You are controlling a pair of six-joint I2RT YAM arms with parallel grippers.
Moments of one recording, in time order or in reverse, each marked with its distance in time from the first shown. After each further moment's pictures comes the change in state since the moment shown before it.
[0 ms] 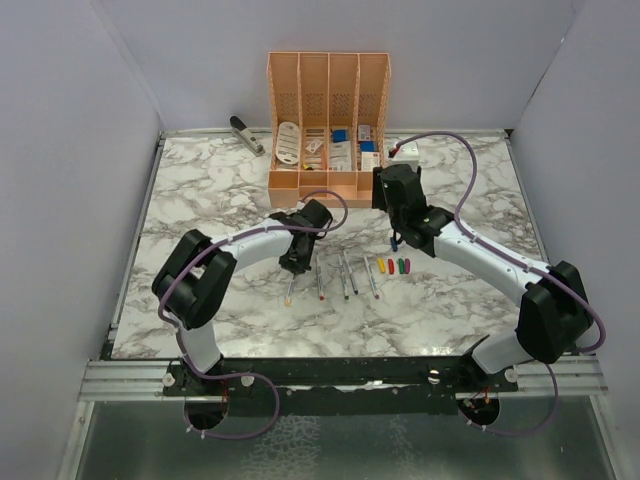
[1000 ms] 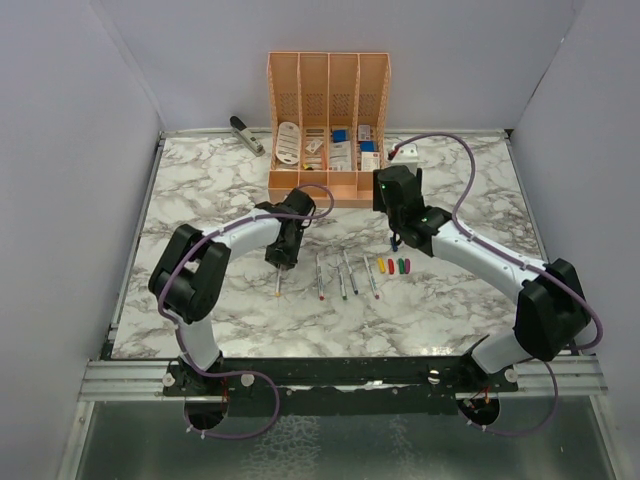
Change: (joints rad) left arm 0.119 0.037 0.056 -0.043 0.016 0.135; right arm 0.000 0.013 0.000 -0.028 0.043 -0.002
